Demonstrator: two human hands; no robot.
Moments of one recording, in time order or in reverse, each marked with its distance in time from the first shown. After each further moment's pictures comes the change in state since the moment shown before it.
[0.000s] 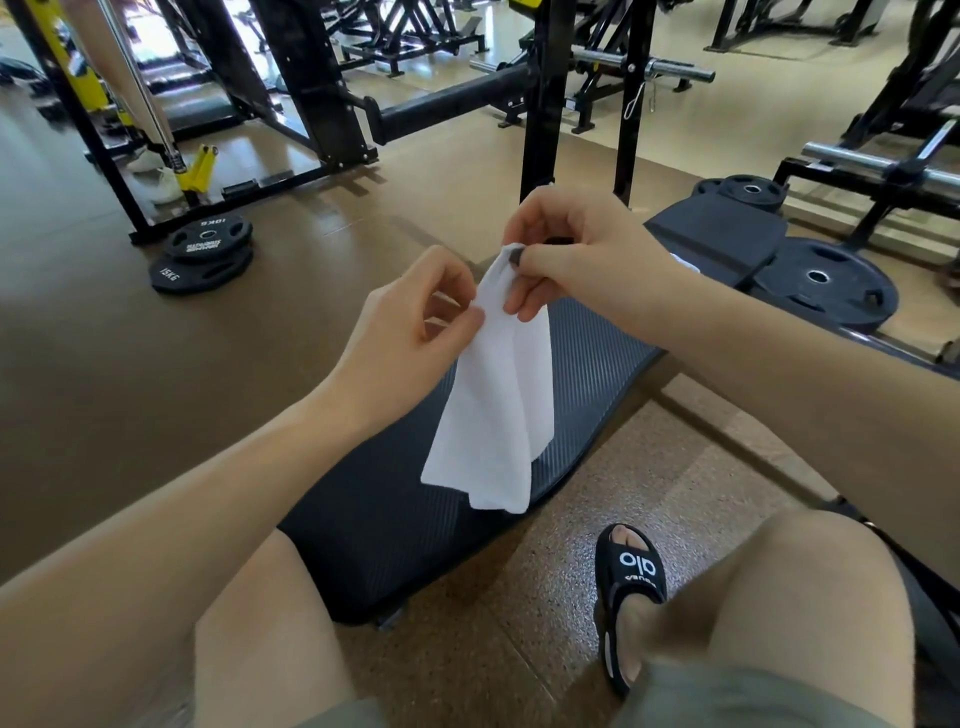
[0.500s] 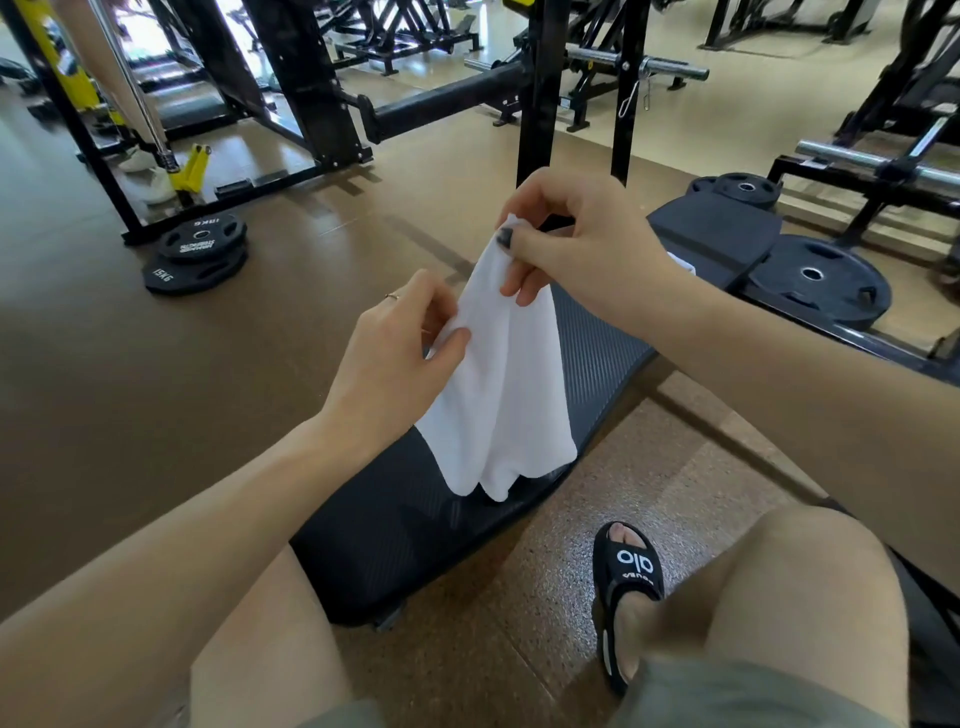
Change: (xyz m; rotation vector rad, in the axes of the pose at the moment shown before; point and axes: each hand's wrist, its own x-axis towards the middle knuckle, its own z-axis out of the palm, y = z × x) left_hand -0.009 -0.021 0.012 0.164 0.110 0.015; right_hand 0.002 0.001 0.003 -0.106 0.150 -0.129
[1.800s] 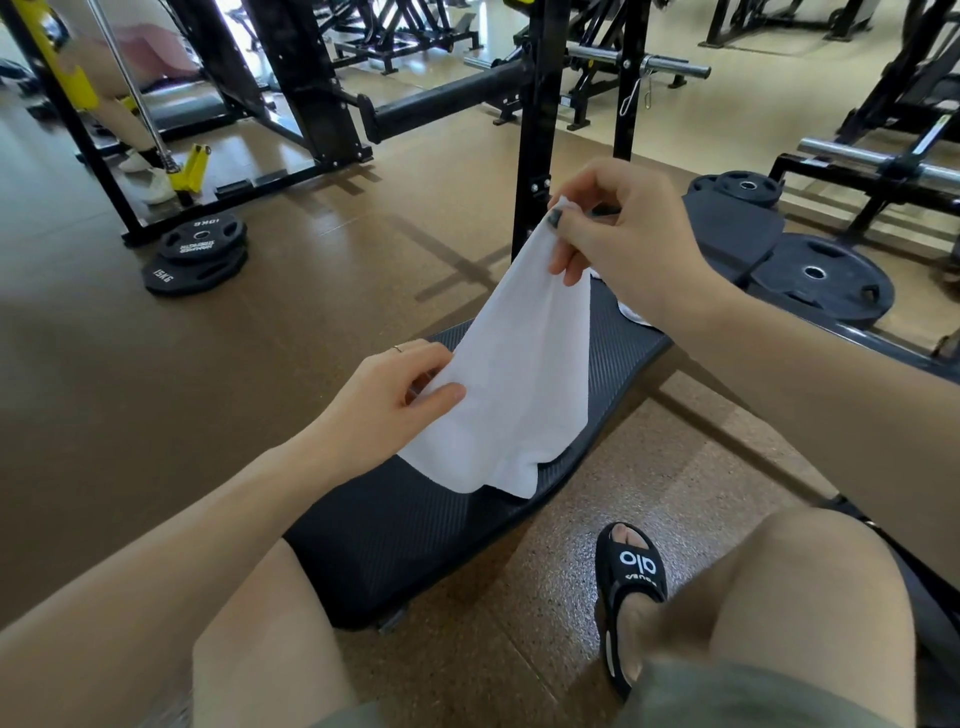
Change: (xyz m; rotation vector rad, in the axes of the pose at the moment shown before) left_hand -0.018 -0.034 -0.008 0.014 -0.393 -0.015; right_hand 0.007 0.027 -0.018 -0.094 0.201 0.009
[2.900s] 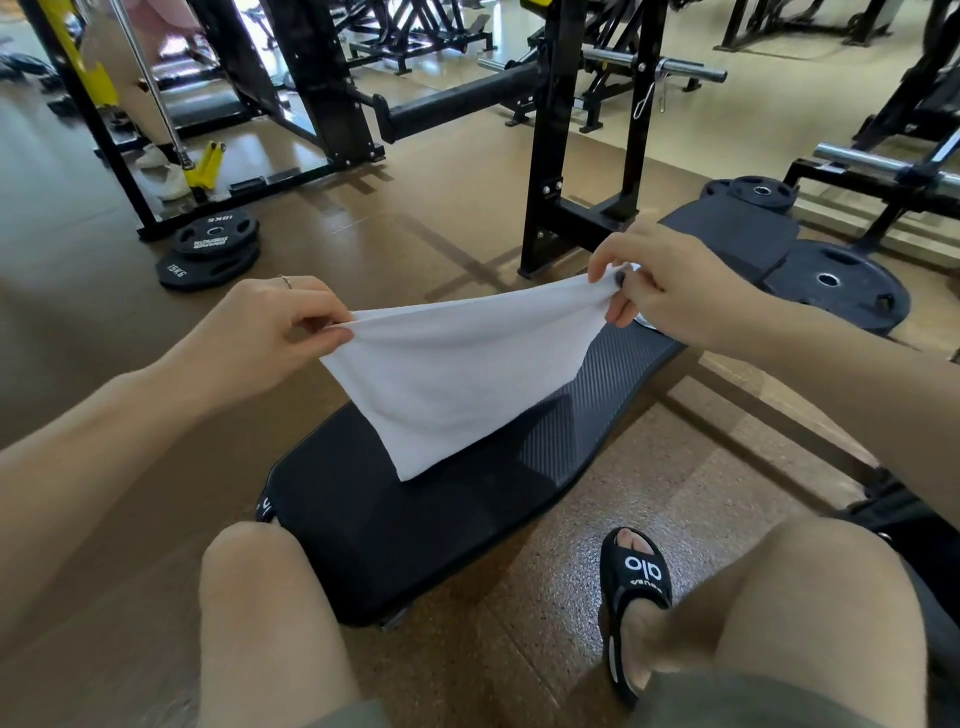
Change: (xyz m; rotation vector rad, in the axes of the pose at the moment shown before) left_hand -0.005 -0.041 -0.101 0.344 0.087 0.097; right_hand -0.012 0.033 -0.033 -0.481 -0.350 -0.027
